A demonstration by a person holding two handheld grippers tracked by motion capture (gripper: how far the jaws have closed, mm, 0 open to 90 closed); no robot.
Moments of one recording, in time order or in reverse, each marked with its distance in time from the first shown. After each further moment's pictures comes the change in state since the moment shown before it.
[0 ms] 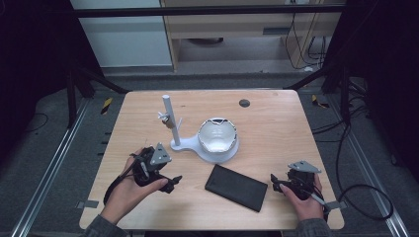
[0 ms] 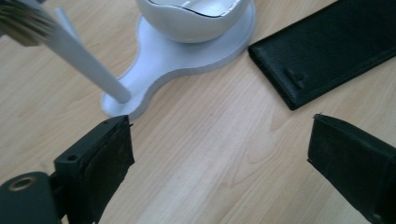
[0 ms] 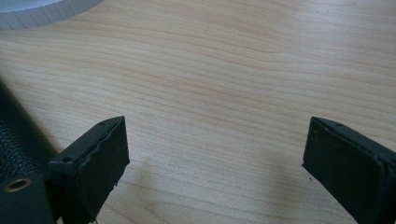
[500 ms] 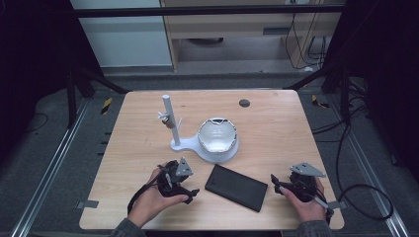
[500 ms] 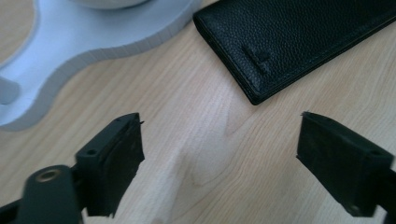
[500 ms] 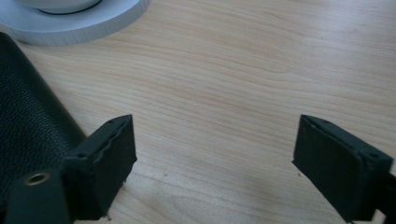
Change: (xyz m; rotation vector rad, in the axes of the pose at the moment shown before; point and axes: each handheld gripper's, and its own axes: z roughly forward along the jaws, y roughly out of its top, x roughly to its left) left arm -0.034 -0.009 0.070 0.068 -0.094 0.012; right arm 0.003 0.000 -0.017 -0.067 0.051 -0.032
